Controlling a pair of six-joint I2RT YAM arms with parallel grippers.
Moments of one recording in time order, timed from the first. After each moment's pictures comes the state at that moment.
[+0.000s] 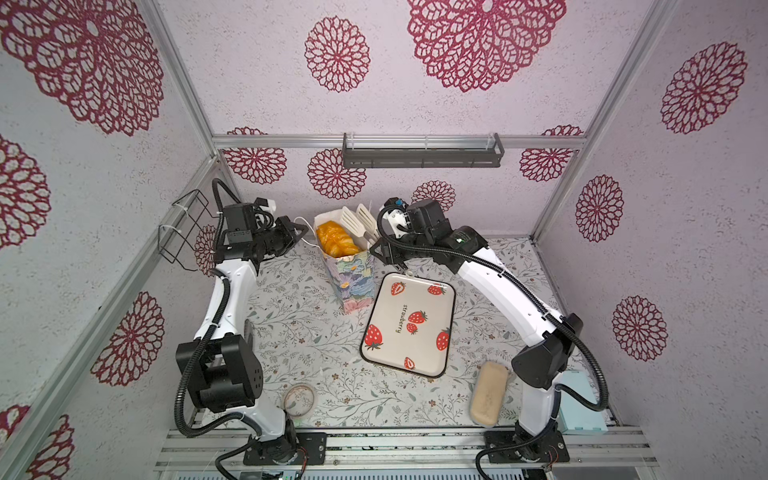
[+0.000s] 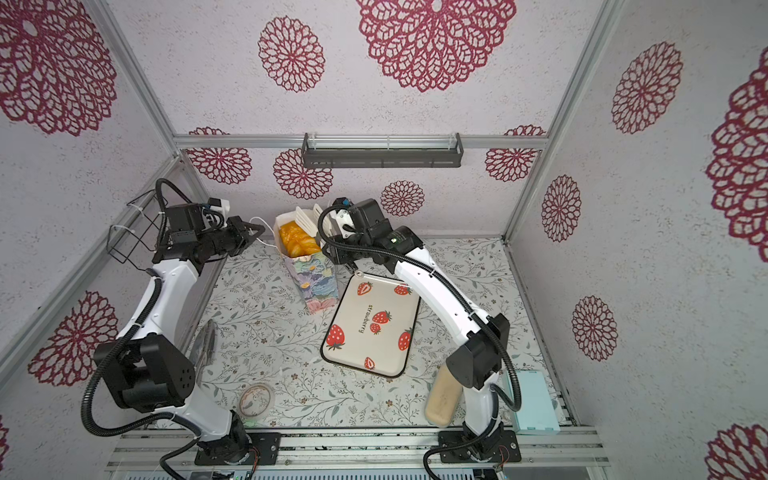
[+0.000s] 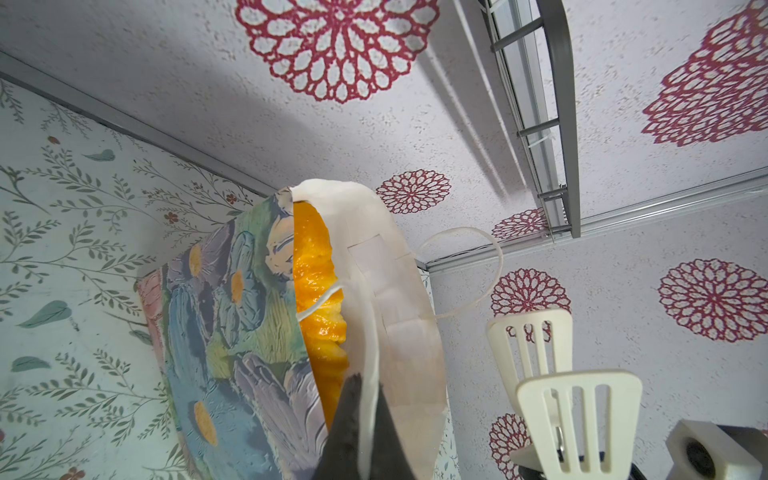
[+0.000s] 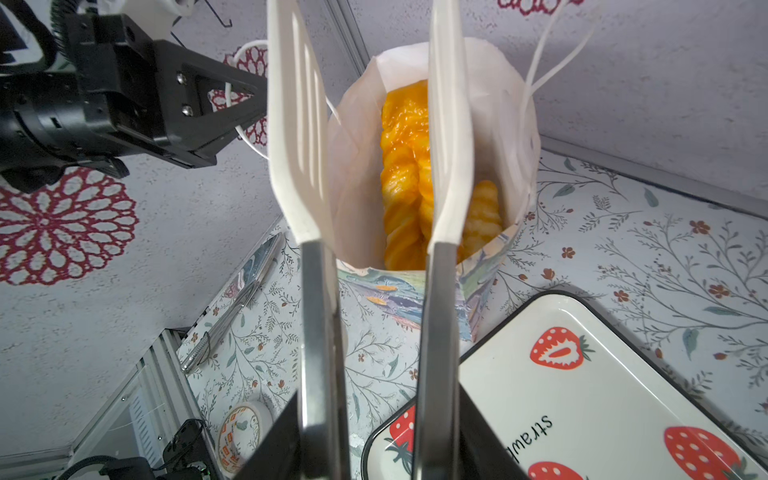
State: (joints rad) left arm 0.17 1.66 1.58 -0.42 0.72 -0.63; right arm 0.72 1.88 2.12 -0.81 -0.23 0.29
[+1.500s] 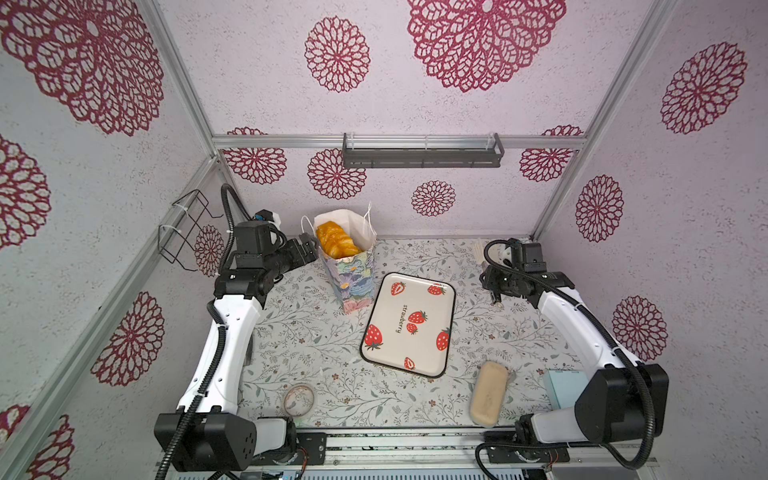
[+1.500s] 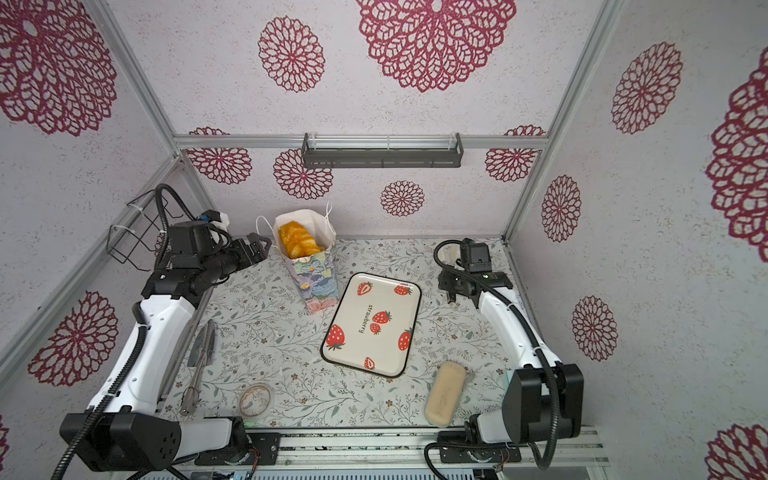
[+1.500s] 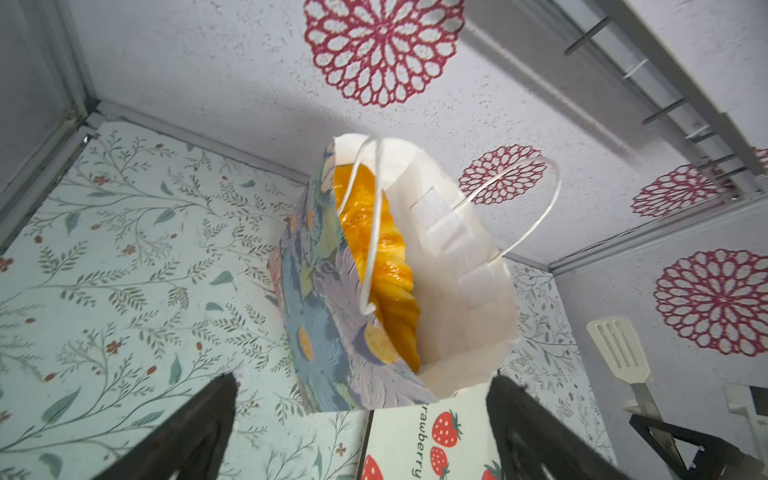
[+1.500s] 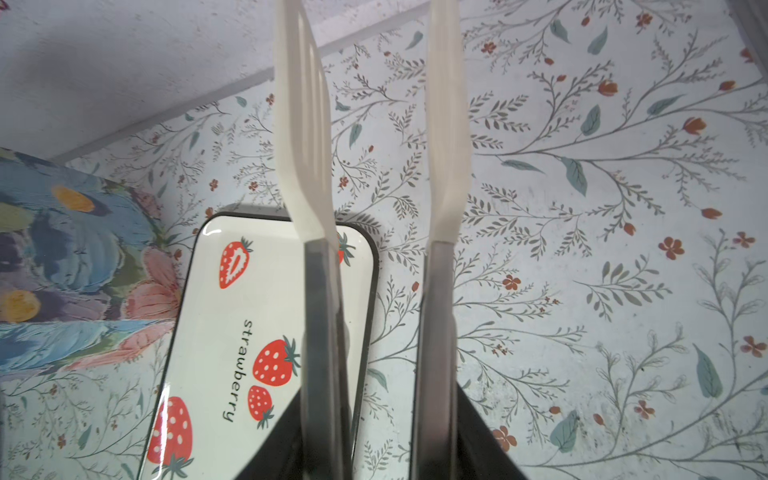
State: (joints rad) left arm 0.01 1.31 1.37 -0.61 0.20 -0.41; right arm 0.14 1.44 1.20 -0.60 -0.08 0.37
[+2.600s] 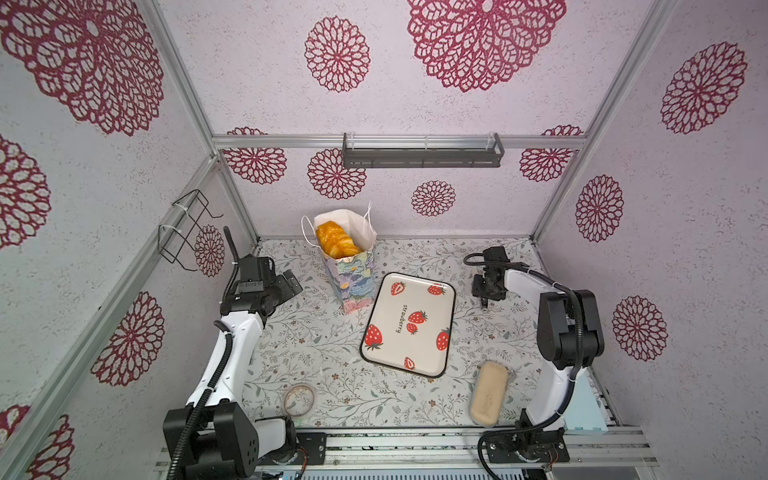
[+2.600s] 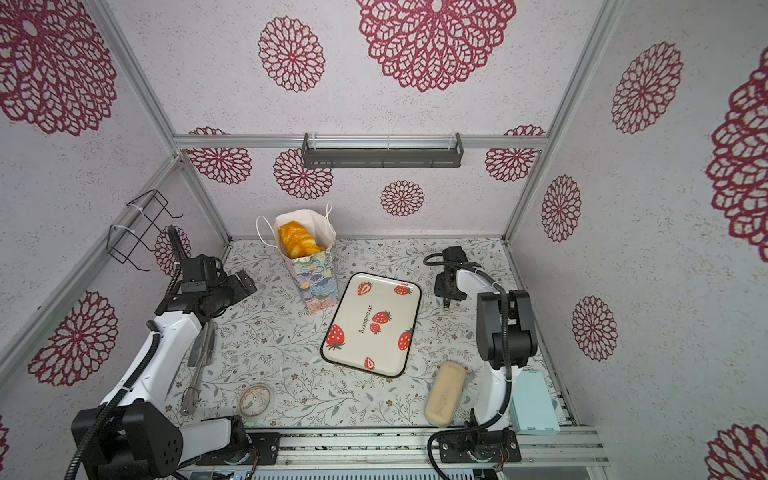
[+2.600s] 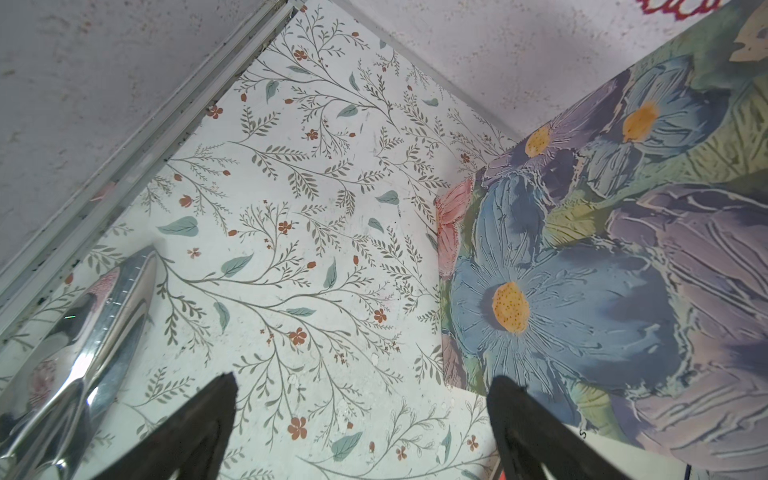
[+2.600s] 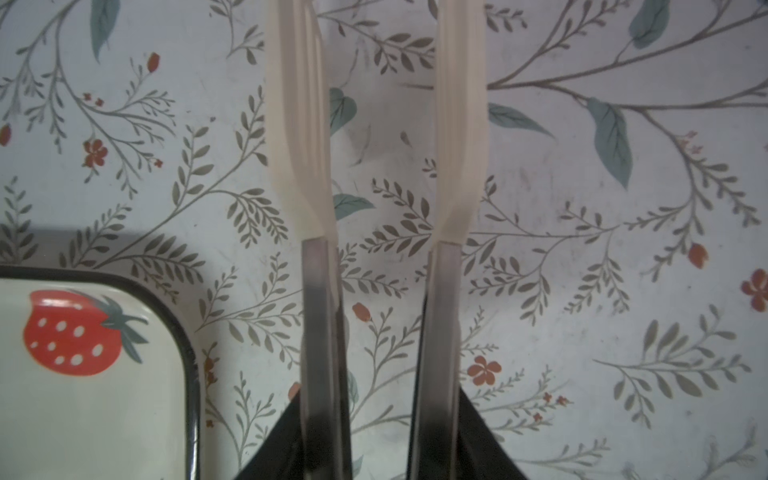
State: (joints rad) left arm 0.11 1.27 1.07 -0.58 -0.02 -0.47; right arm 0.12 1.95 1.38 -0.56 0.09 0.30
